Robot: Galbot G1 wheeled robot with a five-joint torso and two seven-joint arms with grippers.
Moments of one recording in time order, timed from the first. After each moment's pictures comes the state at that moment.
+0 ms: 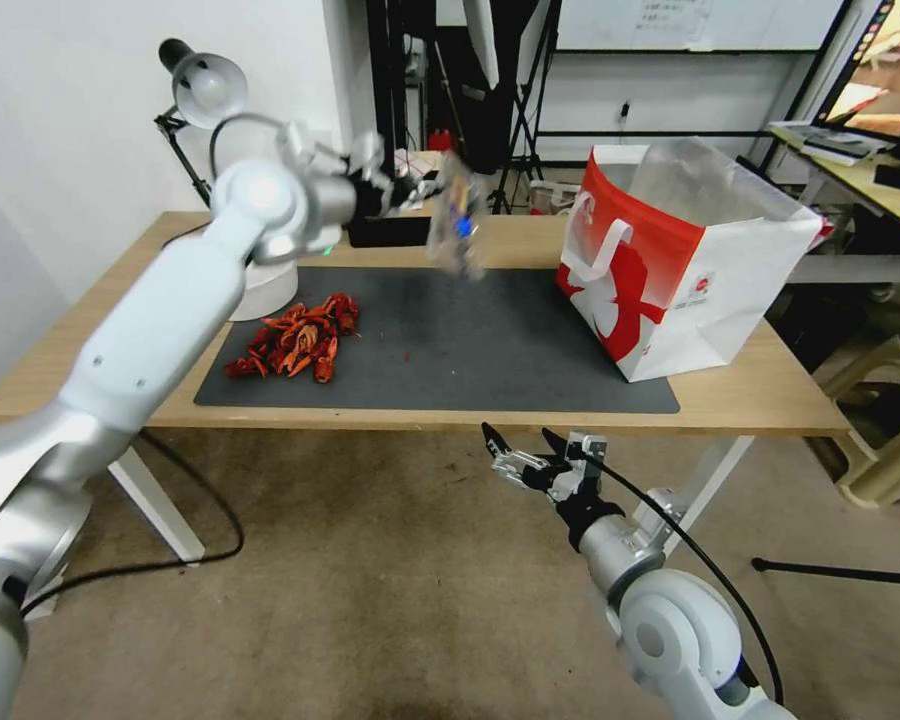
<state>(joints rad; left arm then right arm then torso) -0.06 -1.10 0.23 -1.40 -1.81 0.62 -0.37 -1.45 1.31 0.32 2.14 0.68 -0.29 0.04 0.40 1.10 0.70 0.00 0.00</state>
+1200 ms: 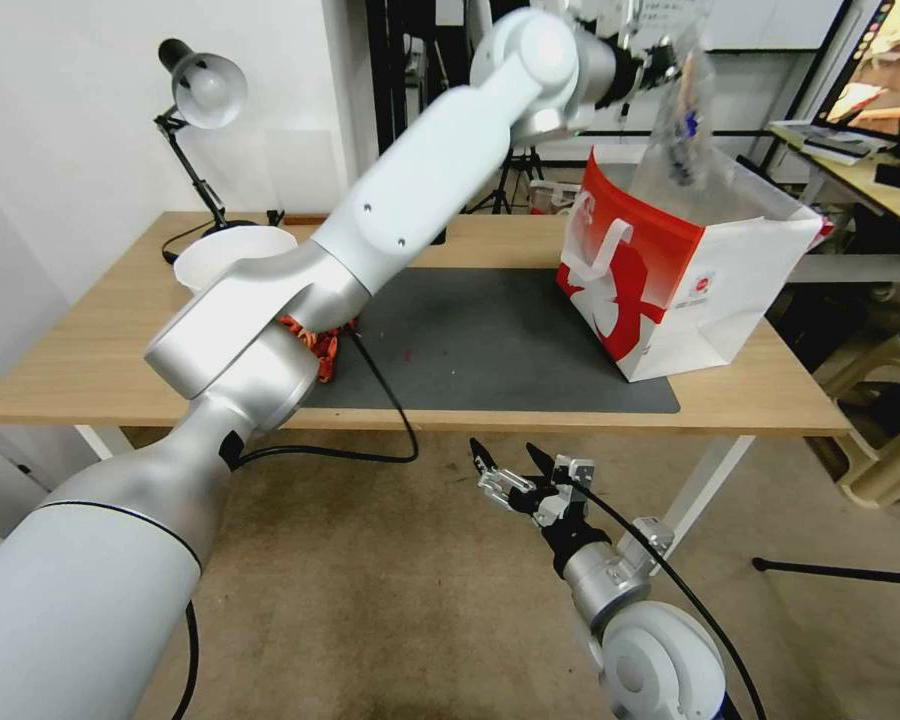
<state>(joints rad) -0.32 -1.62 0.40 -0.98 -1.63 0.48 -0.30 -1.52 1.38 0.30 2.14 0.58 -0.26 -0.01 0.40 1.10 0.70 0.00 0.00</state>
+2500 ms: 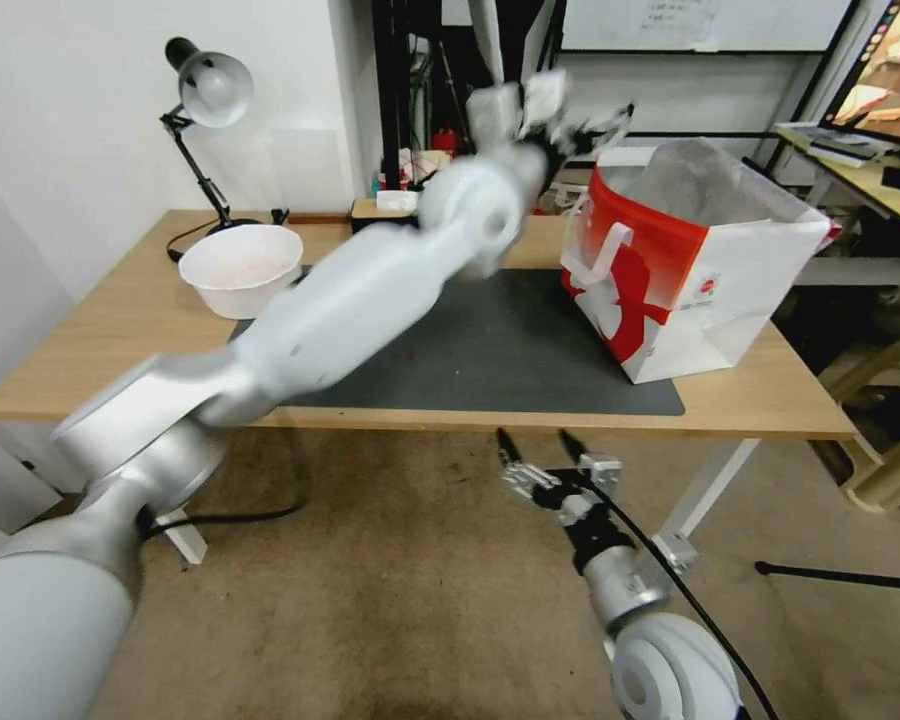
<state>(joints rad) 0.02 -1.22 0.49 -1.58 -1.15 0.15 -0.41 -1.58 1.40 0.37 2.14 0.28 0.00 0.00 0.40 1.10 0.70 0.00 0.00</state>
